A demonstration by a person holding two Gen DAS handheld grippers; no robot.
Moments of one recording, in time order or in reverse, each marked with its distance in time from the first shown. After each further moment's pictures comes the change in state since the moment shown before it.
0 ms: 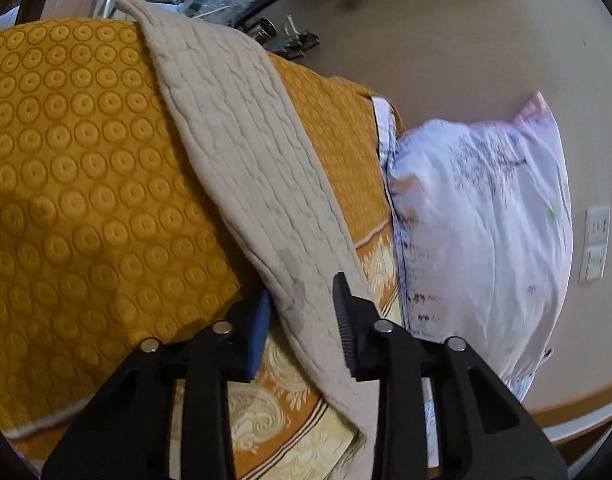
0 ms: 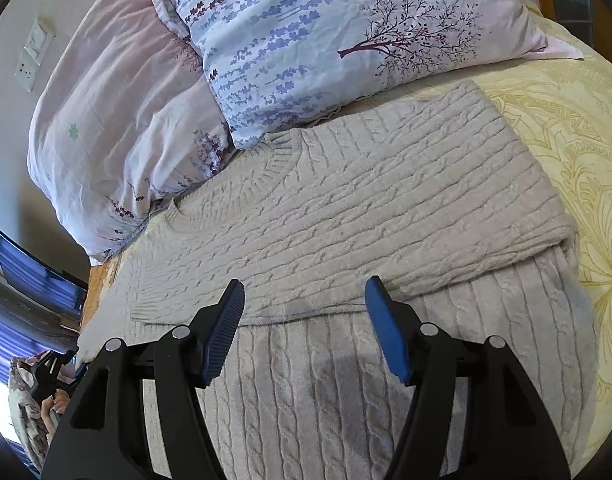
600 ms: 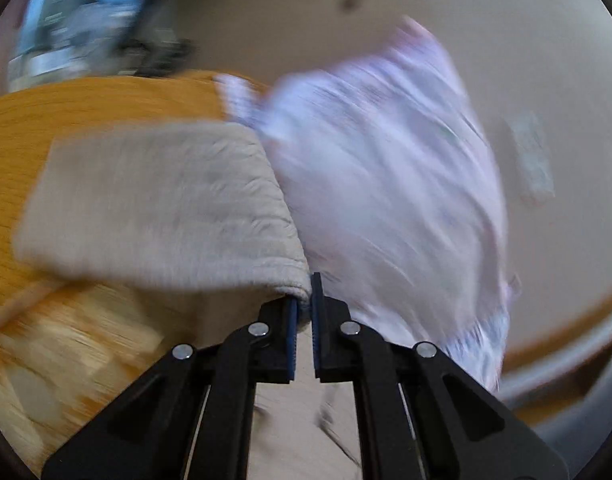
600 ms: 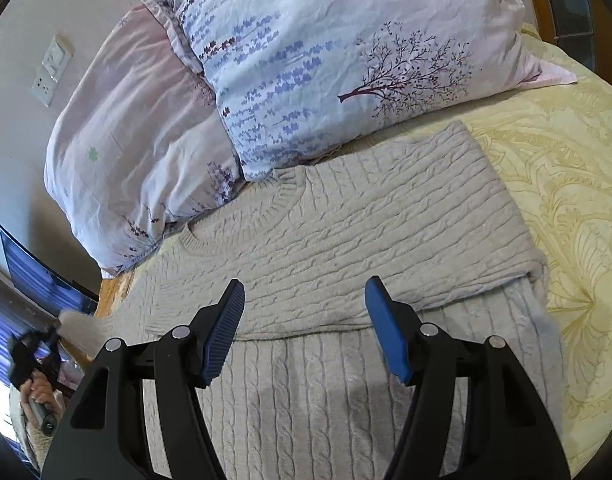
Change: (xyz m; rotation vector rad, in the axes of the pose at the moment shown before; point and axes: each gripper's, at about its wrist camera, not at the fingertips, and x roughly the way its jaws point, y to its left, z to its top) left arm -0.005 -0.126 -0.064 0.310 0.041 -0.202; right arm -0.031 -0.006 0.006 -0.016 -0.084 0.033
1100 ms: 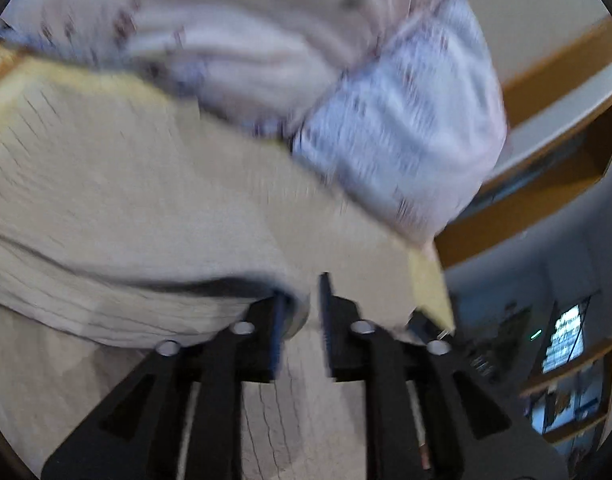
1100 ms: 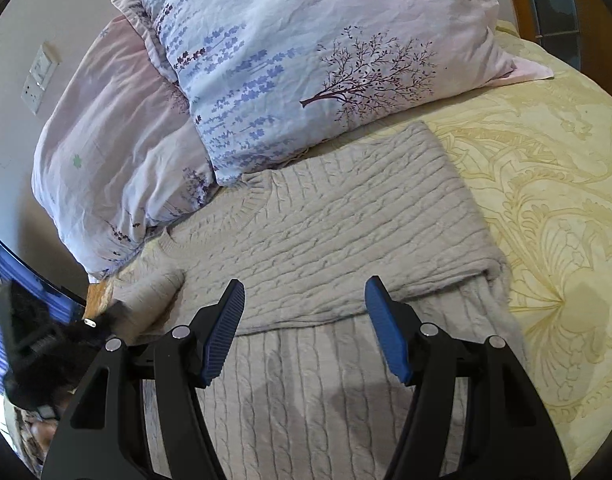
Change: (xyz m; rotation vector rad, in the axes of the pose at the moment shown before) left arm 0.161 -0.121 -0.237 0.493 0.577 -0.057; right arm -0.007 -0.020 -0.002 0.011 -0.008 -0.050
